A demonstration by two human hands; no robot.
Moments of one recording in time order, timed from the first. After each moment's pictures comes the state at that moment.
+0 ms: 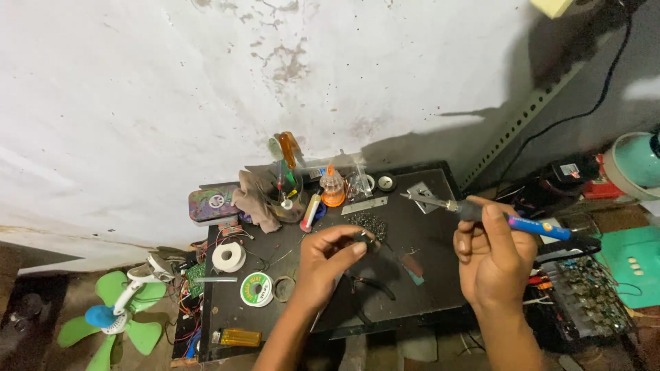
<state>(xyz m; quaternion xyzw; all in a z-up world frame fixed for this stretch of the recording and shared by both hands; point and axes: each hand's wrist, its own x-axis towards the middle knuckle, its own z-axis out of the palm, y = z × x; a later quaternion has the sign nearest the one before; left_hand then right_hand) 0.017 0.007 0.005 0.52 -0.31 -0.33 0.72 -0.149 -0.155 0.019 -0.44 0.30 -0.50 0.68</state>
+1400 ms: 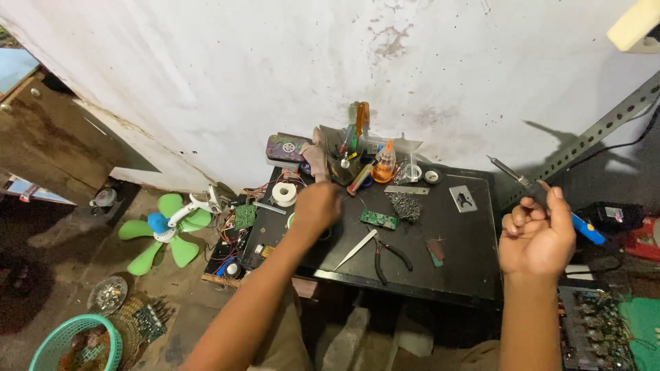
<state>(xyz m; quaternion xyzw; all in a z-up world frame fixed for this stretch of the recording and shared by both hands) 0.076 0.064 -0.048 0.91 -0.36 -0.02 0.19 -0.166 -0.184 0.030 -0.33 0.32 -0.45 0.77</state>
